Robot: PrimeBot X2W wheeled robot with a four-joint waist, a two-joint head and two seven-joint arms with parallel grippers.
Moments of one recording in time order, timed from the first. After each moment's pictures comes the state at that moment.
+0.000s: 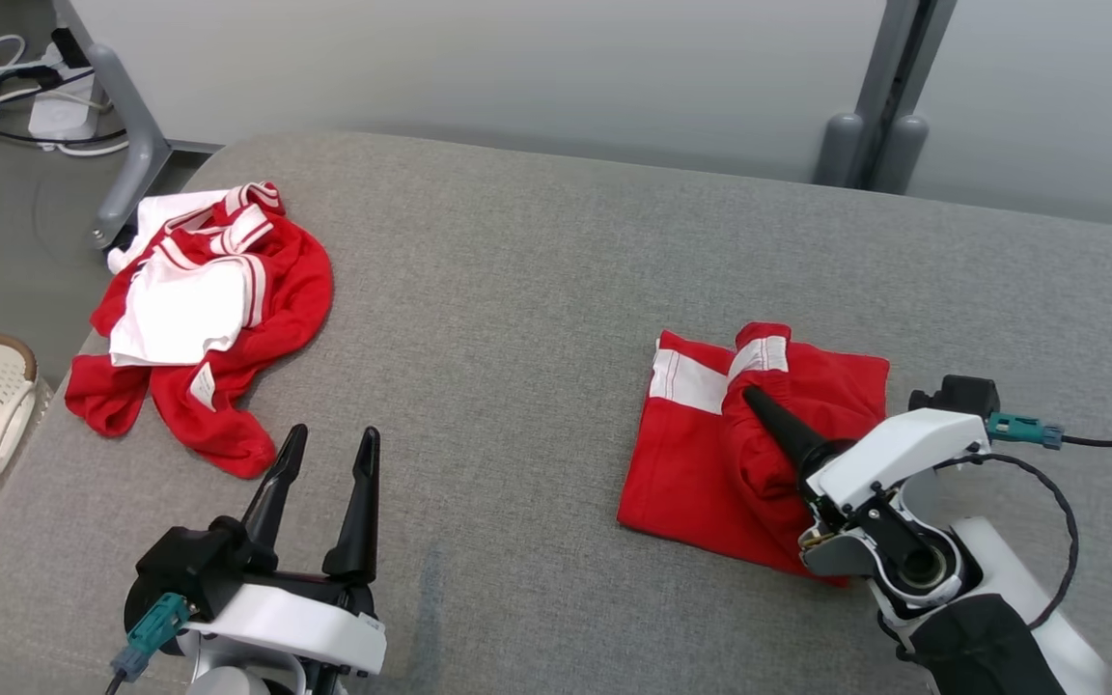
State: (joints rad) left arm -0.10 0.05 -0.12 0.24 -0.33 -0.12 -0.26; right arm -0.49 -0.05 0.28 0.65 1.29 0.13 0.22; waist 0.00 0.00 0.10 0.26
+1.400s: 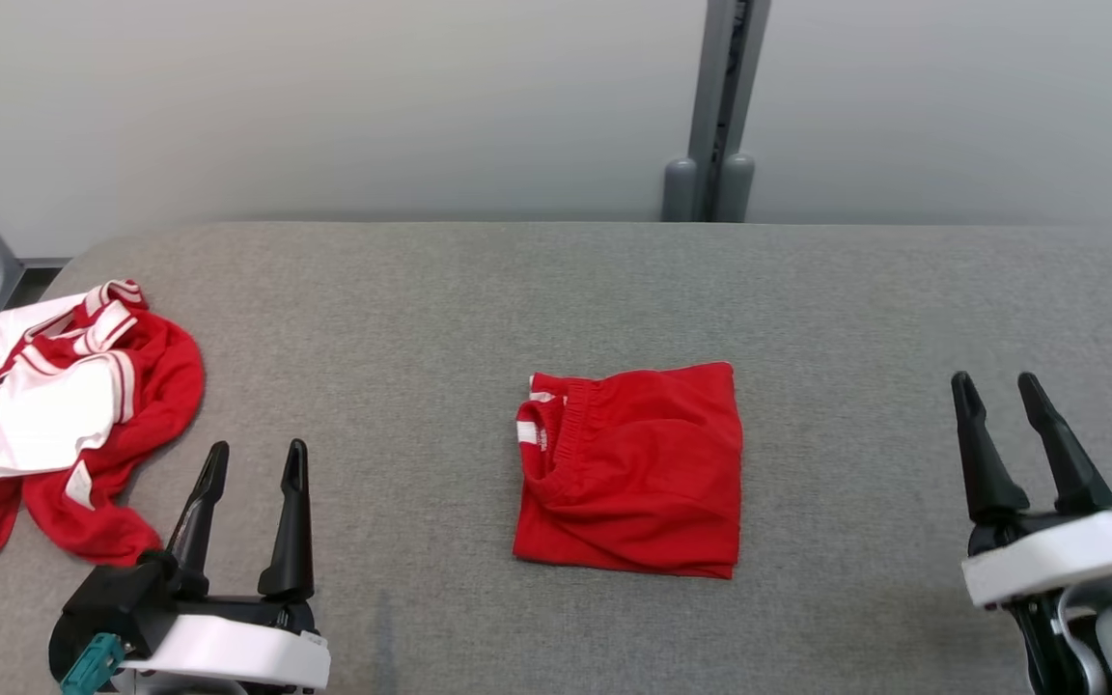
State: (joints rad) left arm -0.02 0.05 -0.01 0.15 -0.27 -0.10 -0.26; right arm -0.22 -0.26 0.17 0.31 0.63 0.13 -0.26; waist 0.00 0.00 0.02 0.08
